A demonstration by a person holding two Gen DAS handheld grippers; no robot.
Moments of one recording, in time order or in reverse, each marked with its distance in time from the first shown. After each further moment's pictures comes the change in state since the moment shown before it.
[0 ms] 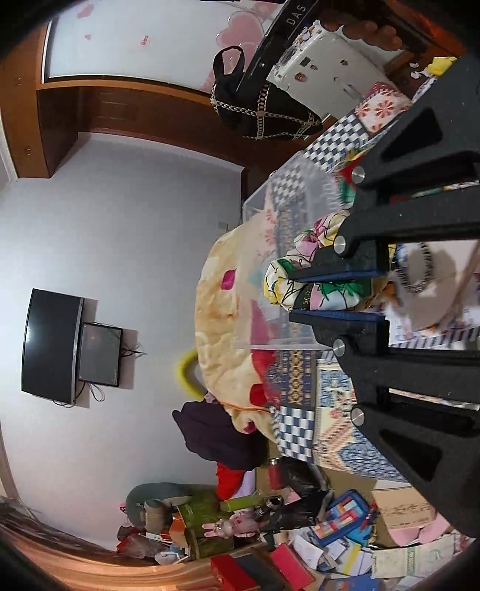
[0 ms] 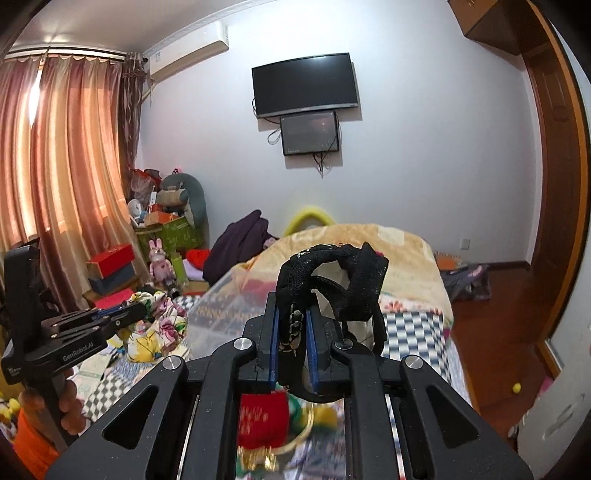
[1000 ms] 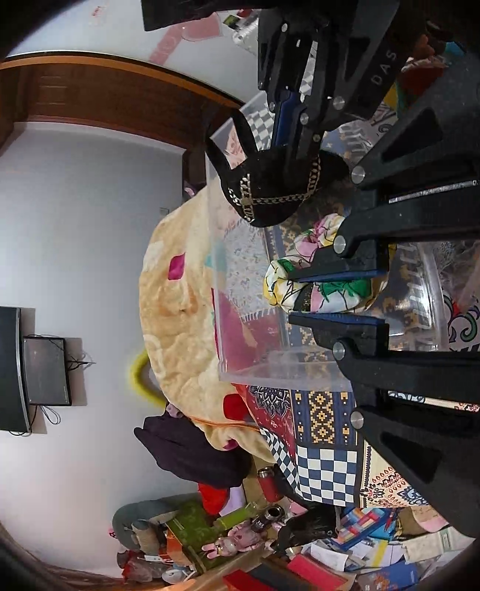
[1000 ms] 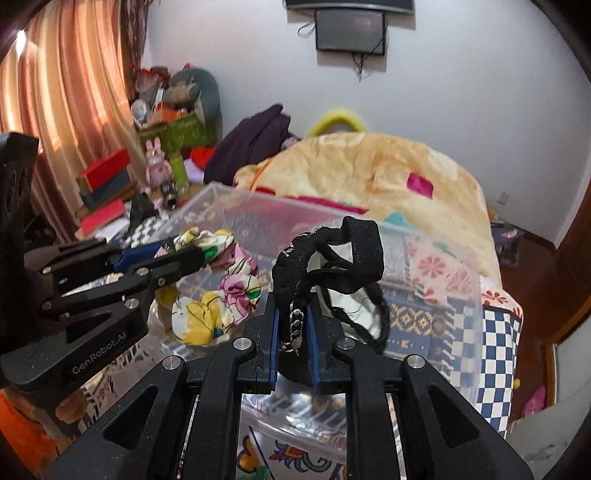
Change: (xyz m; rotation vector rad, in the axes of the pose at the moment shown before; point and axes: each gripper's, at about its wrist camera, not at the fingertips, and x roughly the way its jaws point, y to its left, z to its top) left arm 0.151 -0.008 0.017 0.094 0.248 0.059; right arm 0.151 0.005 -0.023 -0.133 0.443 0.072
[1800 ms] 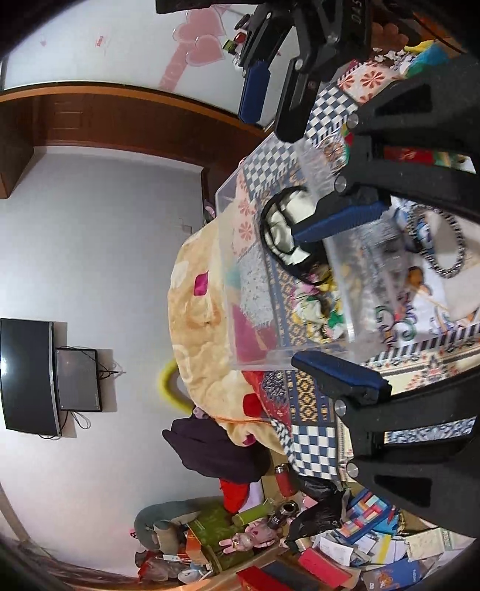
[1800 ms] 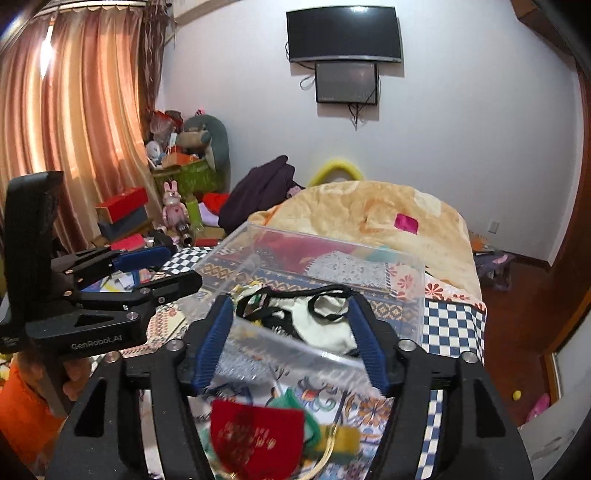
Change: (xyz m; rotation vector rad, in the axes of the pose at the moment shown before) left arm -0.089 -0.003 -0.031 0.029 -0.114 -0.057; right arm -0.092 0.012 -0.030 0.013 -0.224 0.005
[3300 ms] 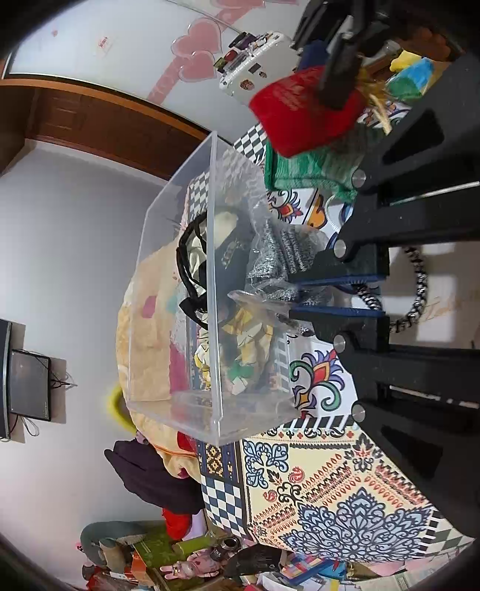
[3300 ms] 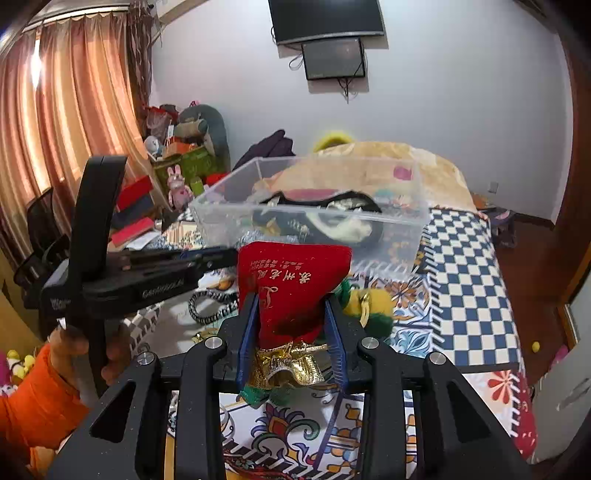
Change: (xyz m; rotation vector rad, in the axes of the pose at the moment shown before) left arm 0.032 -0.017 -0.064 -0.095 0.128 -0.110; right arm -0.025 0.015 -0.088 0.099 0.047 0.015
